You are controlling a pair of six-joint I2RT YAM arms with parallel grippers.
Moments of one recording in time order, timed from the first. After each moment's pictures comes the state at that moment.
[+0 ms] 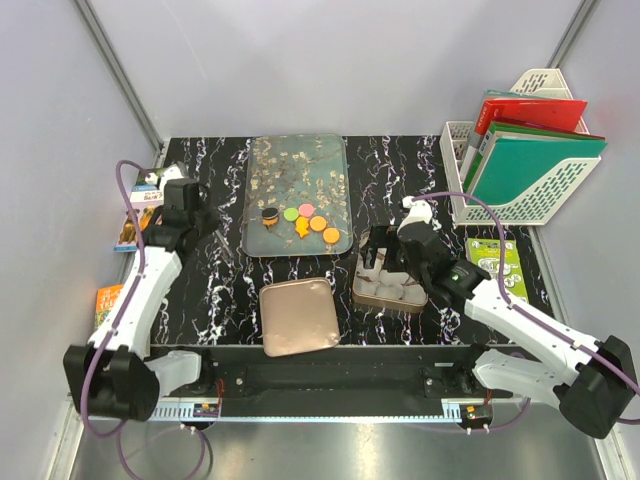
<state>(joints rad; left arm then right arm) -0.09 1.18 1.00 -0.54 -0.24 -0.60 0.73 1.04 0.77 -0.28 0.27 0.57</state>
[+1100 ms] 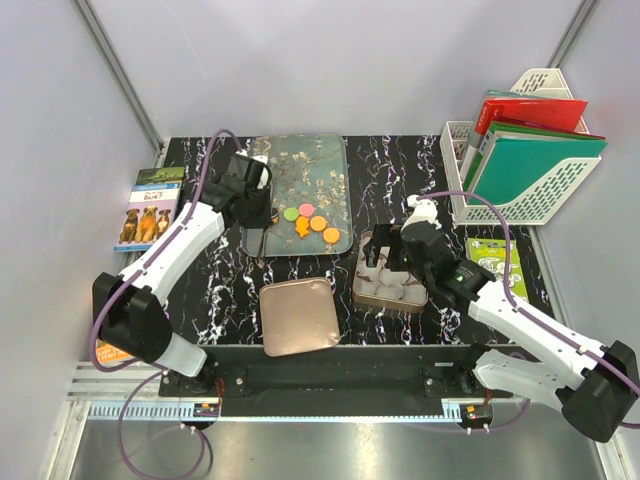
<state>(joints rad) -0.40 1.49 1.33 -0.78 -0.03 -0.36 0.73 1.01 0.79 -0.31 0.30 0.58</state>
